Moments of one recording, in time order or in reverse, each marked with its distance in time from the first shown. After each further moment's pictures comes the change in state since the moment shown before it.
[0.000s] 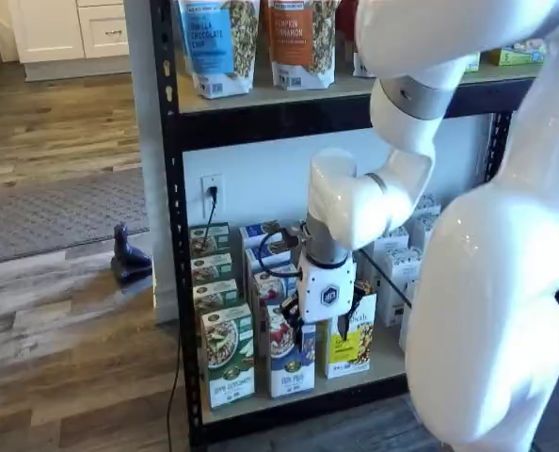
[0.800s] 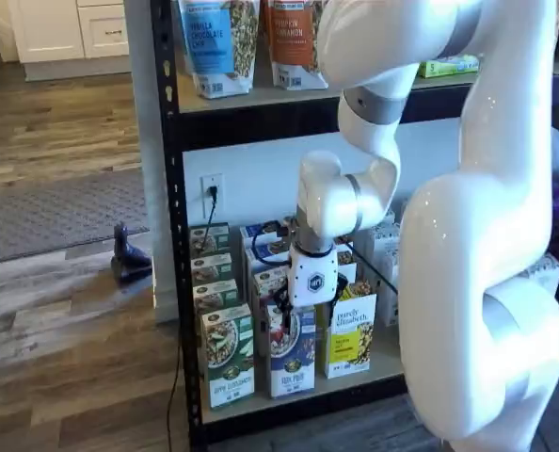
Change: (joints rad) arm -0.057 0.344 -0.319 0.128 -0.009 -0.178
